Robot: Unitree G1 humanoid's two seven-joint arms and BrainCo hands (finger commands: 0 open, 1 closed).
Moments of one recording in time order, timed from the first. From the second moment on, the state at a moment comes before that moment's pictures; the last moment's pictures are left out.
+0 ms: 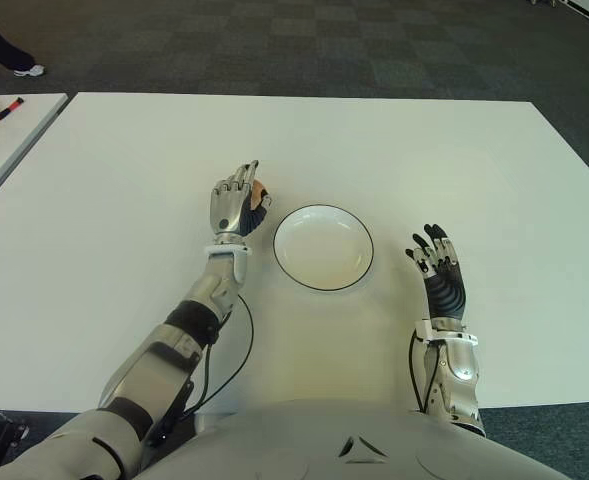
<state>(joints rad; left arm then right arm) -0.33 0.18 -0.42 0.67 0.80 0.10 0.72 0.26 0.00 -0.17 0.19 0.20 -0.46 0.16</state>
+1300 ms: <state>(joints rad) -0.33 0.19 -0.43 0.68 0.80 0.08 0.71 0.26 0.00 -0.17 0.21 0.20 -0.48 0.16</state>
